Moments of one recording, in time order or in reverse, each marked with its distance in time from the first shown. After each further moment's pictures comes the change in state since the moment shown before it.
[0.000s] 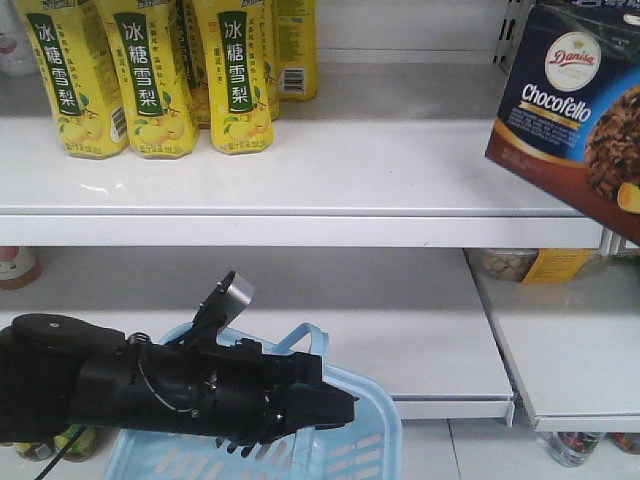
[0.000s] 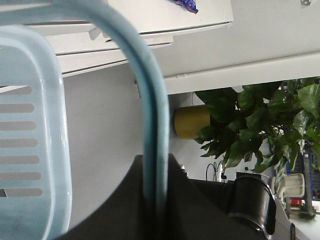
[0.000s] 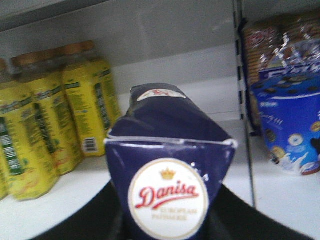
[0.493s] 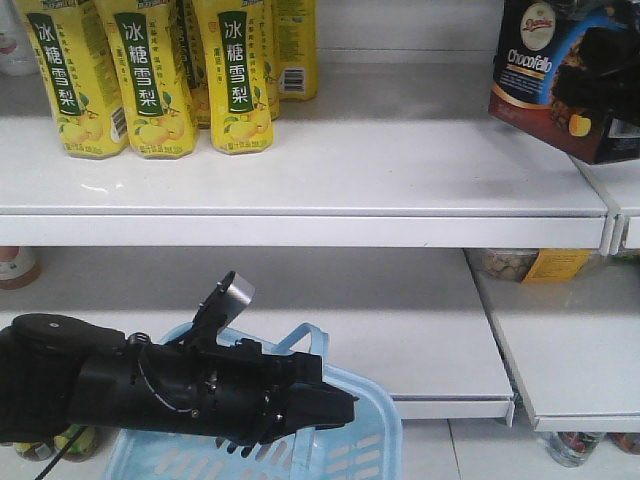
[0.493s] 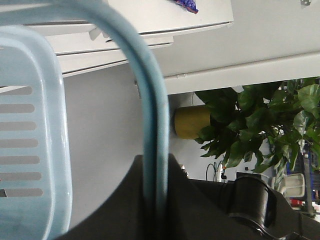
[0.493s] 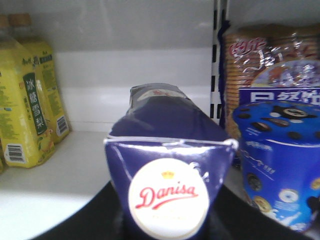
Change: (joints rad) left arm 0.000 0.000 0.000 0.000 0.000 0.000; right arm 0.000 0.375 -0.208 -0.069 -0.124 -0.094
